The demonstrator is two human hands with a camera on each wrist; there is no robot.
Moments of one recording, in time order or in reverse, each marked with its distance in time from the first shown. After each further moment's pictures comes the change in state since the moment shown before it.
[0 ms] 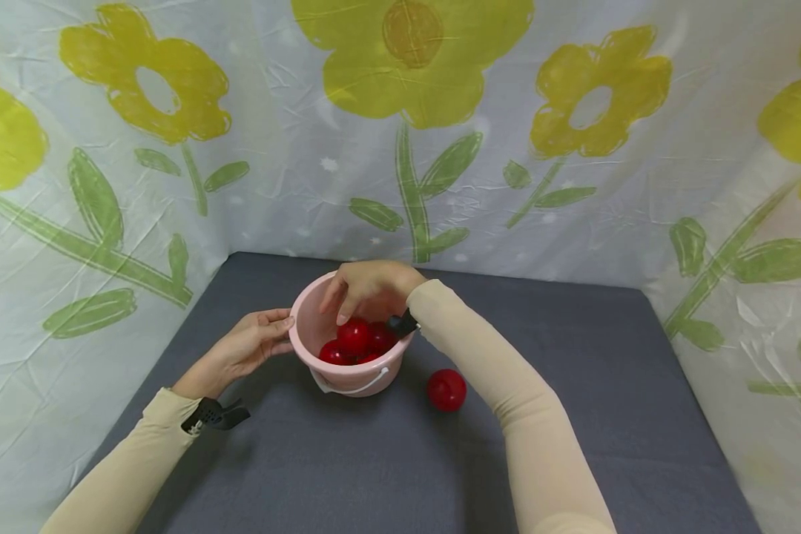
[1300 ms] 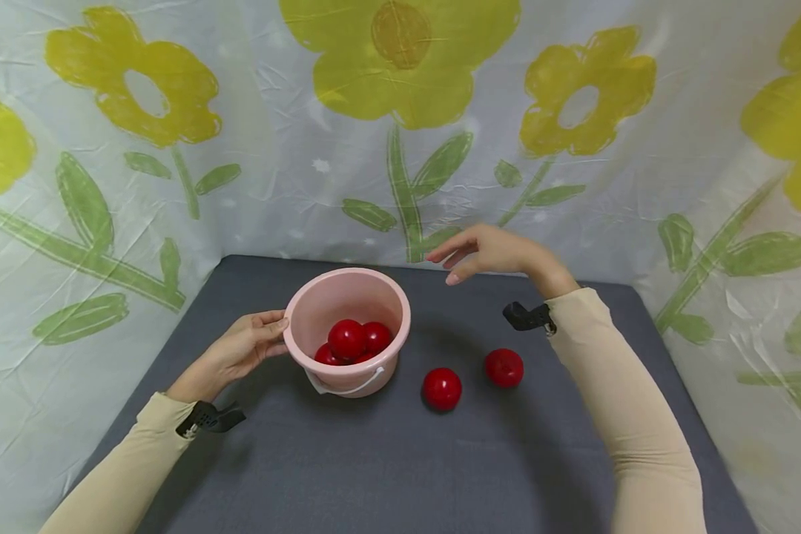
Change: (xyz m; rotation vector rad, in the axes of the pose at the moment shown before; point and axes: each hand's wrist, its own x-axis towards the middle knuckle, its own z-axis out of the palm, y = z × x) left_hand 0.000 -0.002 0.000 -0.003 0.003 -0.001; right_hand -0.188 0.047 -0.048 -0.131 0.395 -0.042
